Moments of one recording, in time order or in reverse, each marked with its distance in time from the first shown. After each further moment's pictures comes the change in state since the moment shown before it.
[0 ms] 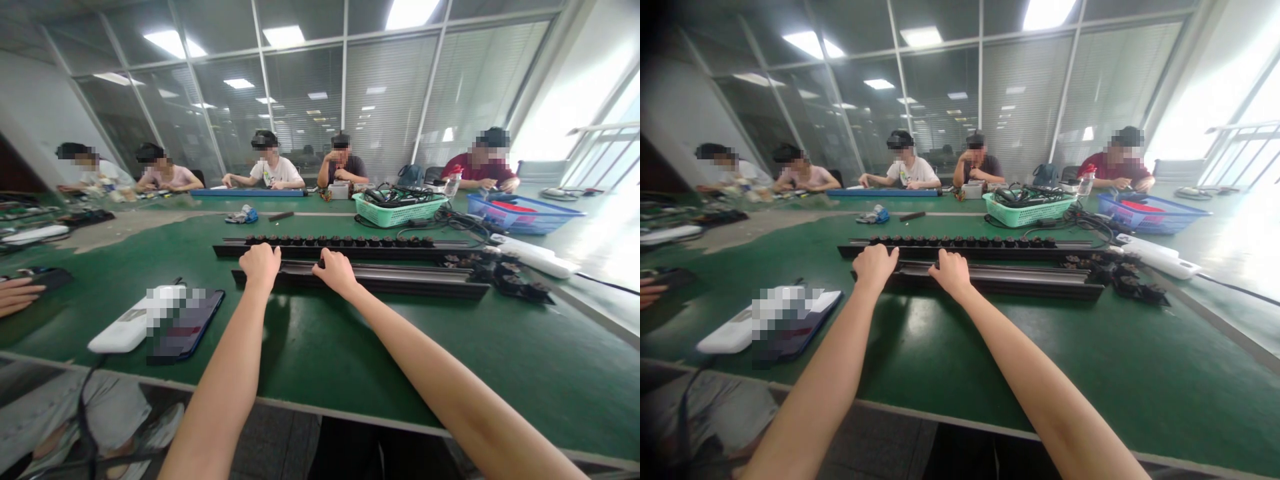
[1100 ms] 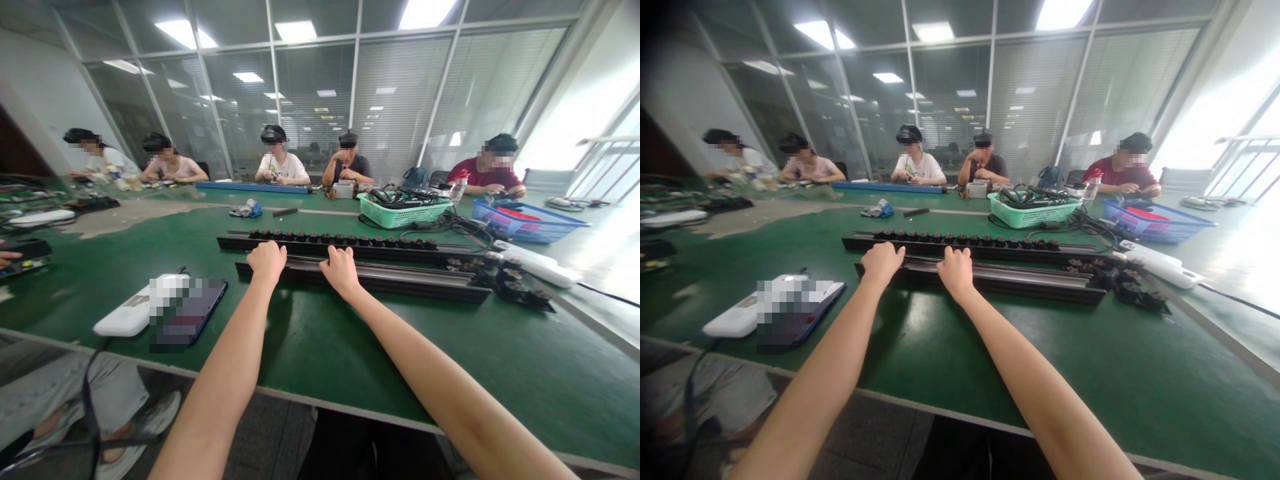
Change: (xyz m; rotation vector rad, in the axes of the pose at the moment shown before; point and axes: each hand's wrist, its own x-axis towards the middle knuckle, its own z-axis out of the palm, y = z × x) left_hand 0.002 0.002 0.011 -0.039 -0.082 -0.018; right_hand -0.005 0.002 0.006 -0.035 0.073 0.053
